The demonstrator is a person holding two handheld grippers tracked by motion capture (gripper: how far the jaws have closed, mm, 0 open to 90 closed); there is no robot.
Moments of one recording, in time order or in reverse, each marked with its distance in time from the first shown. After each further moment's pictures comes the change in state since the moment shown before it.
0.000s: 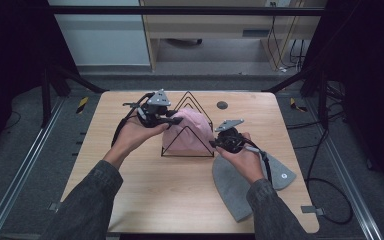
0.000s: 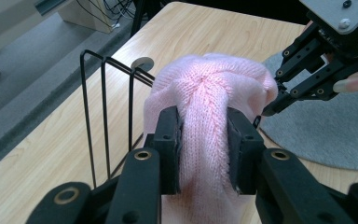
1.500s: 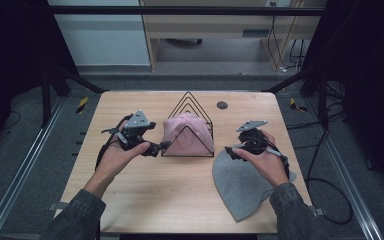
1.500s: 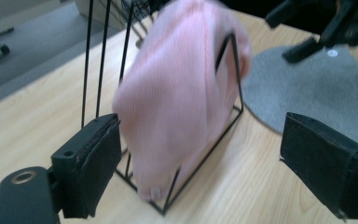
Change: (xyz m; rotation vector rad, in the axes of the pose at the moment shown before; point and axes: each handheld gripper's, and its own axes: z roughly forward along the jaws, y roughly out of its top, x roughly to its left) left arm -0.030 -0.069 -0.033 -0.065 0.053 -0.146; right arm -0.030 -0.028 -0.044 0.038 -0.127 0.074
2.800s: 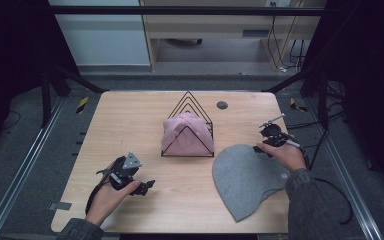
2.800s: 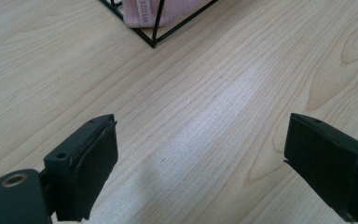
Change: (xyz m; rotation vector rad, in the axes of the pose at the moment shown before) left arm -0.034 -0.107 -0.001 0.274 0.118 -0.084; right arm -0.087 -0.039 0.020 0.307 -0.028 0.162
